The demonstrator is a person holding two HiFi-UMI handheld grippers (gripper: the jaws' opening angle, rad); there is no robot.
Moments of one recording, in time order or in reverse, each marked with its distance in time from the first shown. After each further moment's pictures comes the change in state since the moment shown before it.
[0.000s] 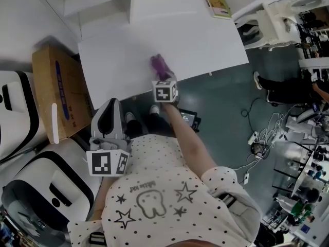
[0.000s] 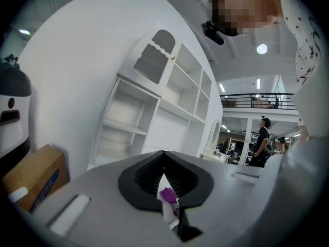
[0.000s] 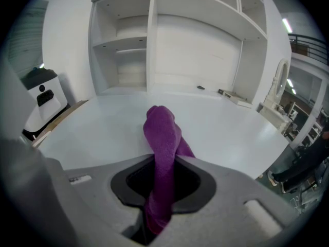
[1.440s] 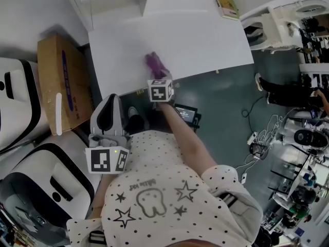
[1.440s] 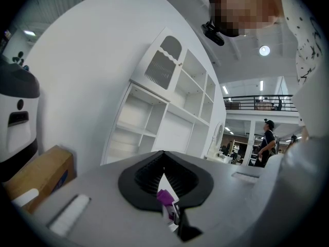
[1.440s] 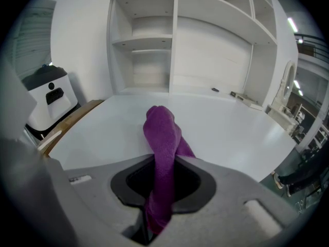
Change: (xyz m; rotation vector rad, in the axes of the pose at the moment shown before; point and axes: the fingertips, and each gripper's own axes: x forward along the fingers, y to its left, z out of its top) left arm -0.035 0.041 0.007 -0.016 -0.022 0.032; right arm -0.009 0.081 0.002 -0.030 -0.010 0.056
